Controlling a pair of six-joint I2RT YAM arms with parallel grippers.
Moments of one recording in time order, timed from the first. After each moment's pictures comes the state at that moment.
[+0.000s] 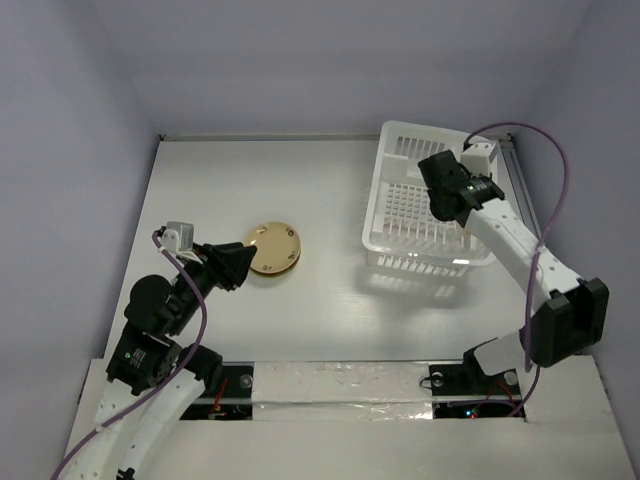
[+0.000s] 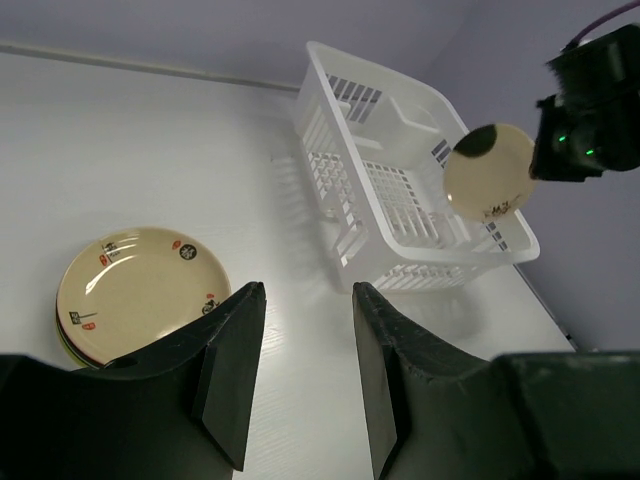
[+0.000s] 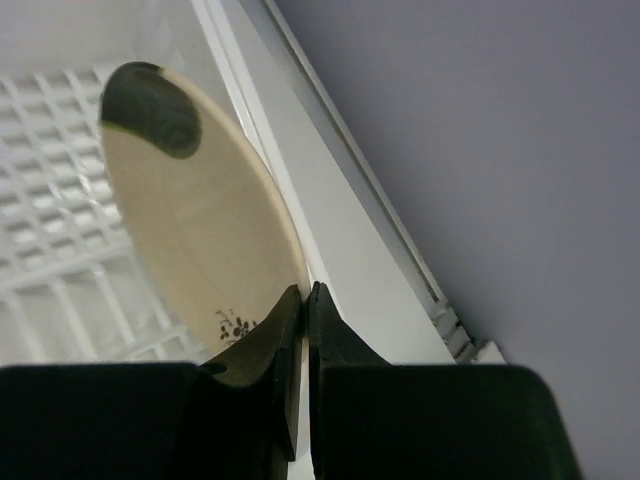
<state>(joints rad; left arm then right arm) -0.45 0.32 0.68 -0.37 0.07 -0.47 0.38 1.47 1.33 -0.97 1.08 0.46</state>
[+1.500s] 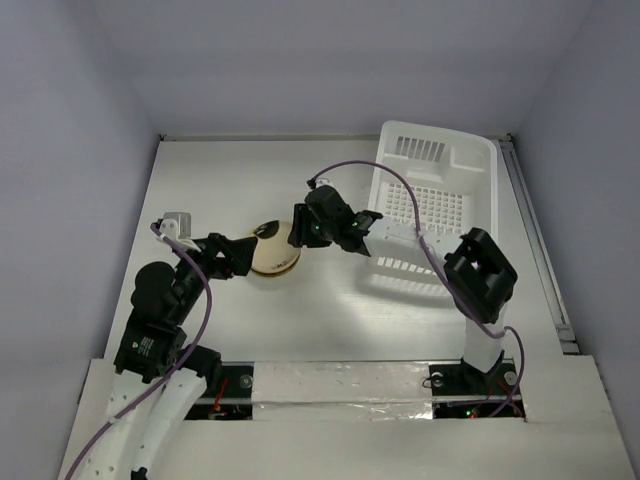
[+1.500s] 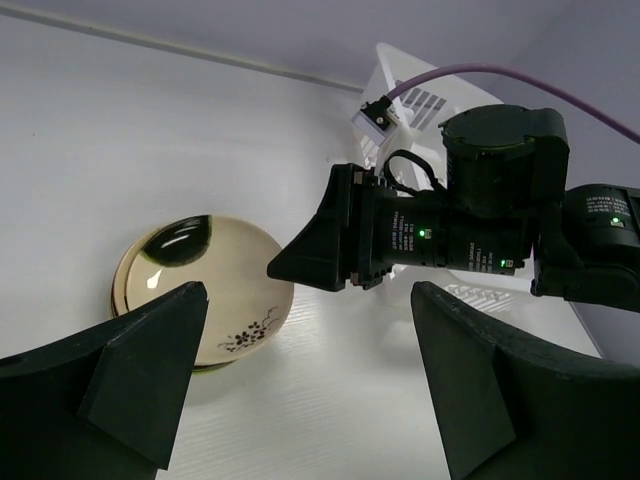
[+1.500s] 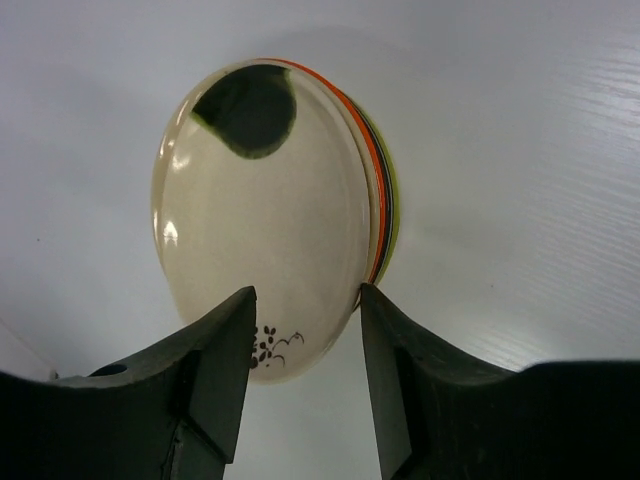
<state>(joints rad) -0.31 0.39 0.68 -0.37 0.08 -0.47 0.86 1.90 1.41 -0.18 0.03 0.70</state>
